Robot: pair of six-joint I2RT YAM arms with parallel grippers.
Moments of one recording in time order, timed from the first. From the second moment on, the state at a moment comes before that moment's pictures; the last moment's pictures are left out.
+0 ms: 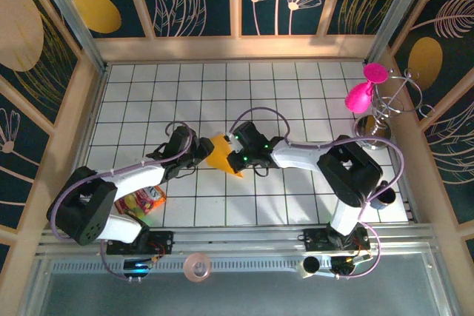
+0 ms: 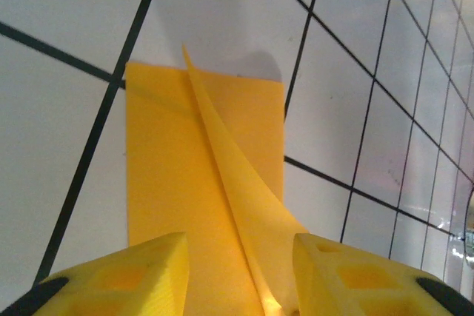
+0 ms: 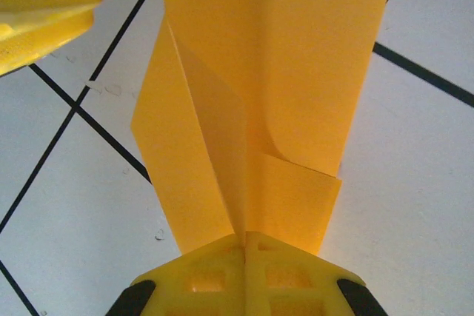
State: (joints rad) left arm -0.57 1.41 0.56 0.09 0.05 -1.12; right arm 0.86 1.76 0.96 -0.14 -0.18 0.28
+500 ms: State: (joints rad) left arm -0.57 1.36 0.56 0.03 -0.02 -1.13; right arm 0.89 1.81 0.98 -0.15 -0.18 0.28
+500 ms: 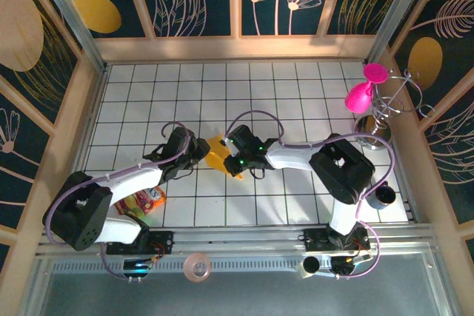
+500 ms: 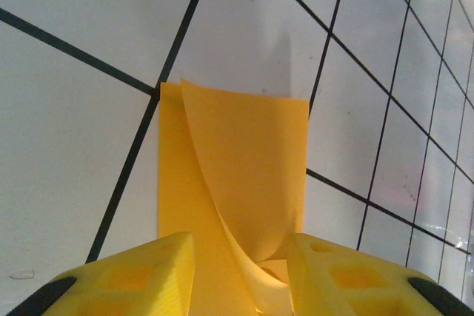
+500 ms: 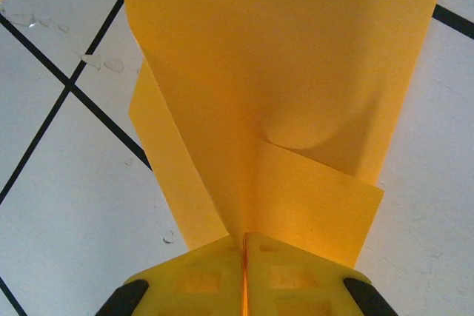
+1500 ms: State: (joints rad) left arm -0.56 1.39 0.56 0.13 0.11 -1.10; right arm 0.70 1.82 0.85 0.05 -0.59 0.38
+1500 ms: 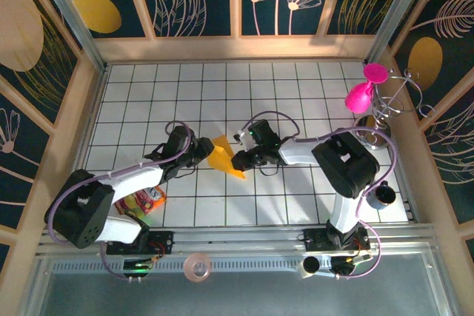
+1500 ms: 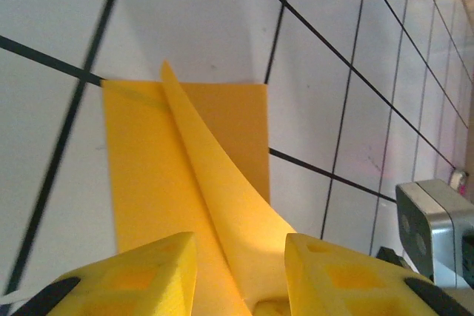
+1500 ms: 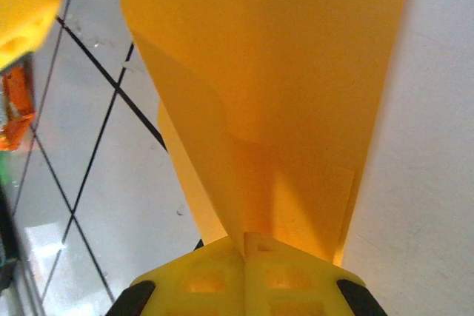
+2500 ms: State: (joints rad) left arm -0.61 1.61 0.63 0.20 0.22 -1.09; right arm 0.61 1.89 0.79 0.21 -0.81 0.52
